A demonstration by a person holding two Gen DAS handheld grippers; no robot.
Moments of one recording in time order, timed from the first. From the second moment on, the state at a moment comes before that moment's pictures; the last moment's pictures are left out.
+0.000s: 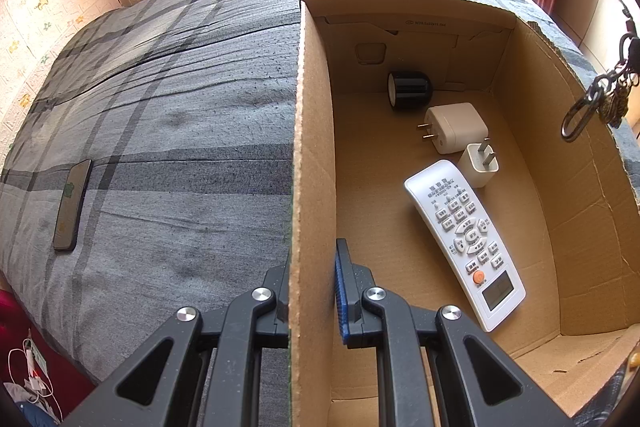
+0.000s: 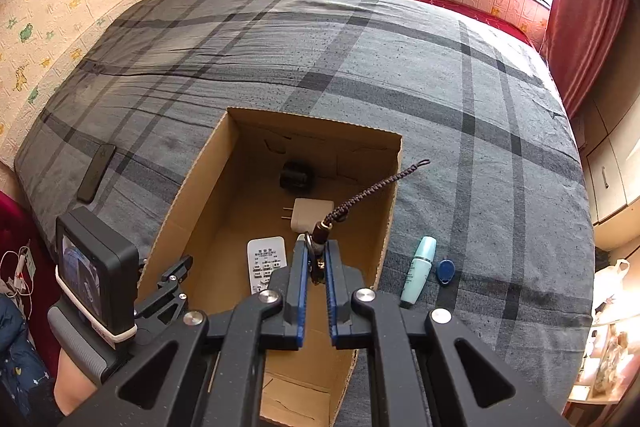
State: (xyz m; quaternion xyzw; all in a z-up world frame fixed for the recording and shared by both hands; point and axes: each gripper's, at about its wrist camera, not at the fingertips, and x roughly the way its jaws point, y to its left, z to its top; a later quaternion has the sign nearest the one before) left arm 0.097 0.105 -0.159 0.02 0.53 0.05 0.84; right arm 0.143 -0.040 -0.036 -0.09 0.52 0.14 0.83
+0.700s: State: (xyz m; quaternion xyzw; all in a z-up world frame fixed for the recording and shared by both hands) left arm 0.097 0.104 -0.159 0.03 0.53 0.05 0.84; right arm 0.163 -0.020 -0.128 -0.12 0.59 0.11 0.79
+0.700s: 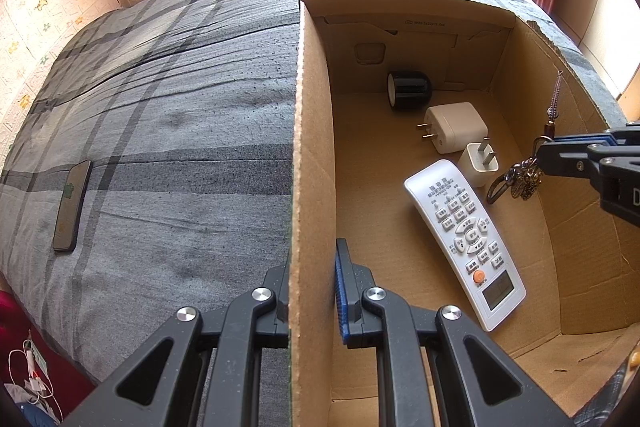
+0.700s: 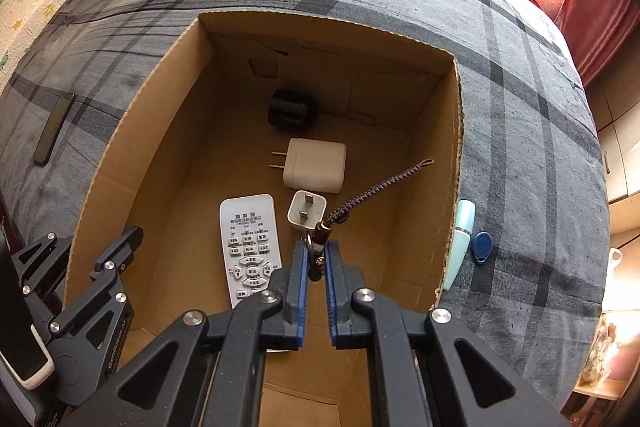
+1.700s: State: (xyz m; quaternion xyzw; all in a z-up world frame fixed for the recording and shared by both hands) left arm 0.097 0.103 -0.159 0.03 0.53 0.05 0.84; right arm 0.169 -0.015 -0.159 -0.12 0.61 0.10 0.78
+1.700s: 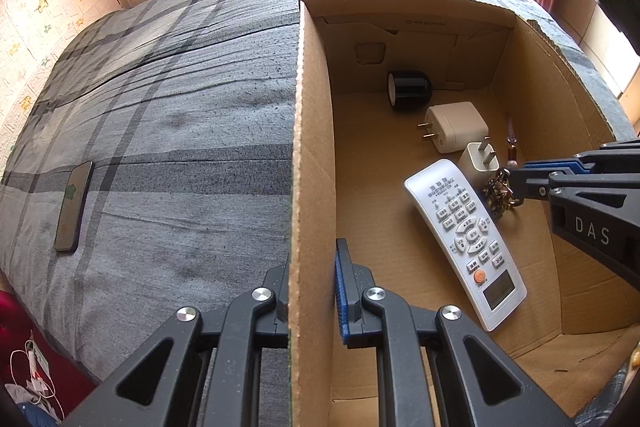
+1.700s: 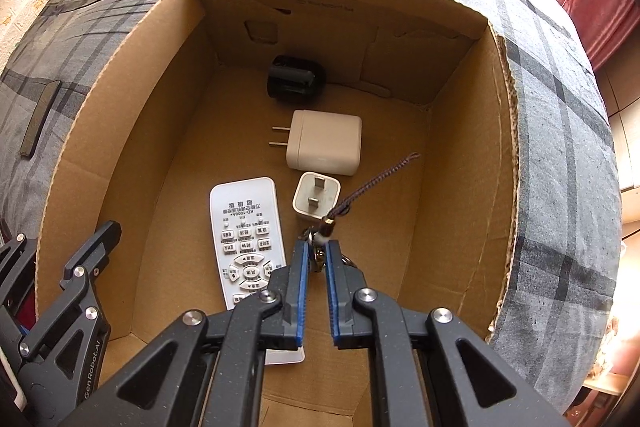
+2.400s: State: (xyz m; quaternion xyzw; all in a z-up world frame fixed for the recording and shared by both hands) left arm 0.097 0.104 -0.158 0.03 0.53 0.05 0.84; right arm 0.149 -0.016 -0.100 -0.12 0.56 0.10 0.82
